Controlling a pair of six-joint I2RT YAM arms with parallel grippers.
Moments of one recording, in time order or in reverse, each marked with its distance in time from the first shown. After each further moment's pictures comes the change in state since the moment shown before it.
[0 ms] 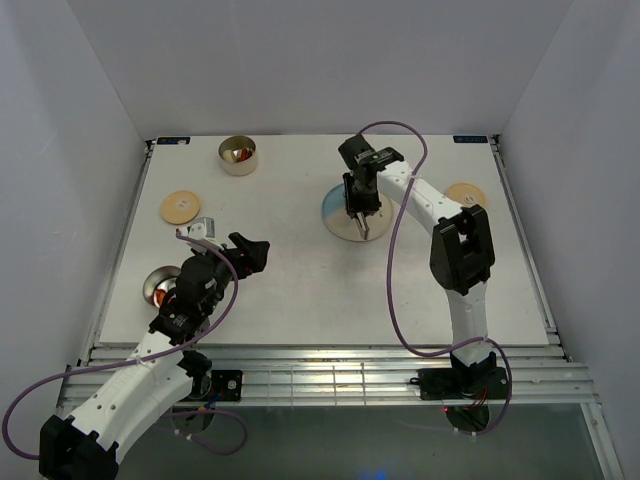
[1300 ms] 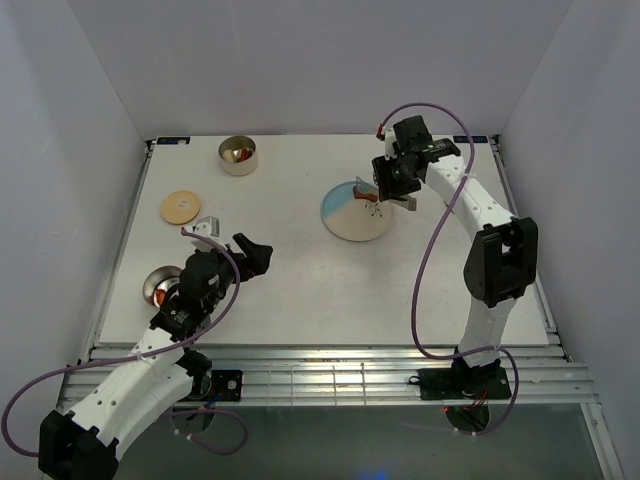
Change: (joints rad) left arm -0.002 0.034 0.028 -0.074 0.024 -0.025; right arm -0.193 -0.219 -0.142 0.095 -0.174 -0.401
